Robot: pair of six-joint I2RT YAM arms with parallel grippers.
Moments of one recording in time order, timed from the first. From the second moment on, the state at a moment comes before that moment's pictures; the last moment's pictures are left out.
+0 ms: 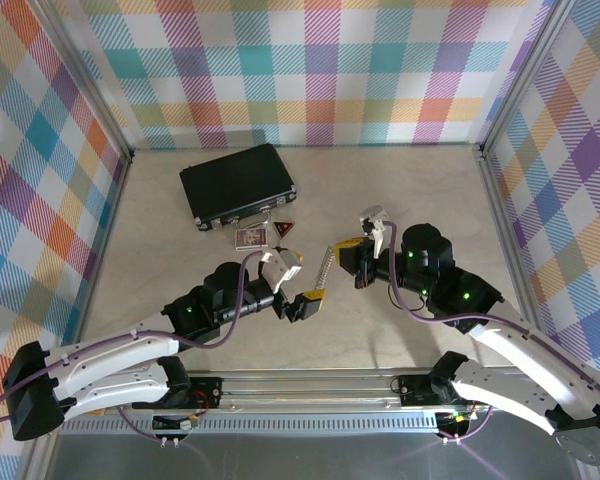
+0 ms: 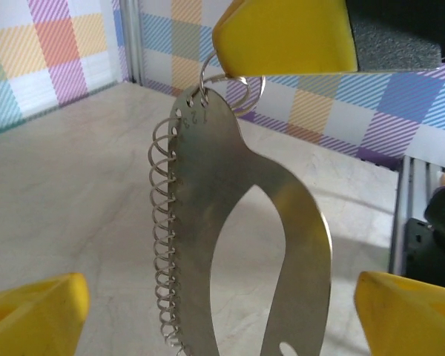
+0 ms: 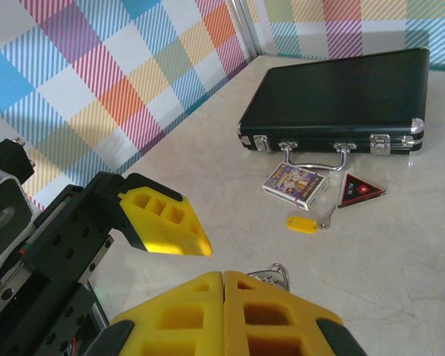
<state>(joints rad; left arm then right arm) -1.01 0.95 0.62 0.14 0.05 -0.06 0.80 0.86 0.89 -0.34 -0.18 0.33</state>
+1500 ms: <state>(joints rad) -1.01 0.94 0.60 0.16 0.01 -0.01 1.00 0.97 1.03 -0.47 0.08 0.22</state>
